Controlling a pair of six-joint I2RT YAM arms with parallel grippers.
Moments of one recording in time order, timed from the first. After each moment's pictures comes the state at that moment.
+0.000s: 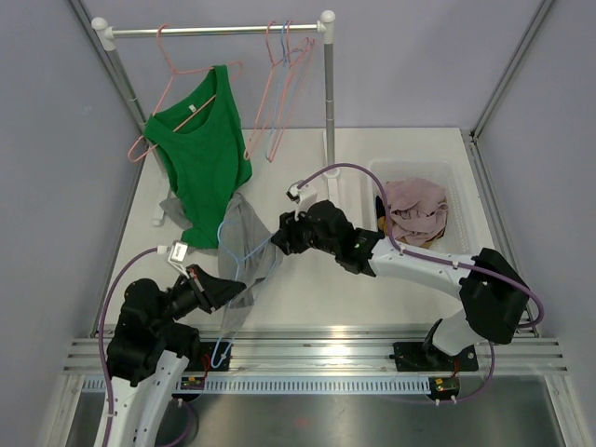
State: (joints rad) left arm -0.25 0.04 0.49 -0.65 0.63 -0.82; right arm 0.95 1.51 0.99 0.14 0.02 0.38
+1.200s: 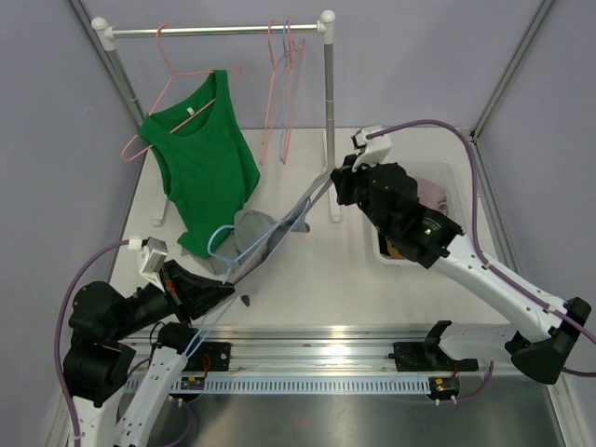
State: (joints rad) left arm -0.25 0.24 0.91 -0.77 0.81 -0.47; right arm 0.85 1.21 1.22 -0.20 0.40 0.24
